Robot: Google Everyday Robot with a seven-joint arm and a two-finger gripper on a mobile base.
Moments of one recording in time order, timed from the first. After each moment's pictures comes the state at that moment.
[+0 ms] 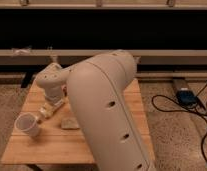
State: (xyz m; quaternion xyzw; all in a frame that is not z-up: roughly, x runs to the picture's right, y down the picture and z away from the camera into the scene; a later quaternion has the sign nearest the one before) arm -0.270 0.099 0.831 -0.33 -0.01 0.23 0.92
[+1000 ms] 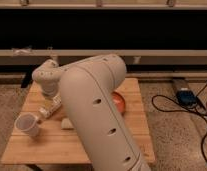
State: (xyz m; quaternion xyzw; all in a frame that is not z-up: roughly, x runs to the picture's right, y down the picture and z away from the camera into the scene) arm -0.310 0.068 0.862 -0.30 -0.07 0.11 0.94
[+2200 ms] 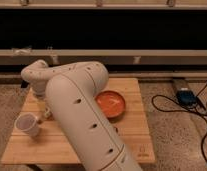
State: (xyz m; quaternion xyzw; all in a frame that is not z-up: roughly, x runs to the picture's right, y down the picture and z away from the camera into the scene) arm -0.357 0.090 0.876 -0.35 -0.10 -0.04 0.93
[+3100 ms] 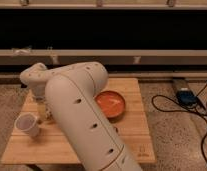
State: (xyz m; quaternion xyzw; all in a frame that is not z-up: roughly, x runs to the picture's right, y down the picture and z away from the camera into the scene) arm -0.349 0.115 0.867 -0.37 -0.09 -0.04 0.92
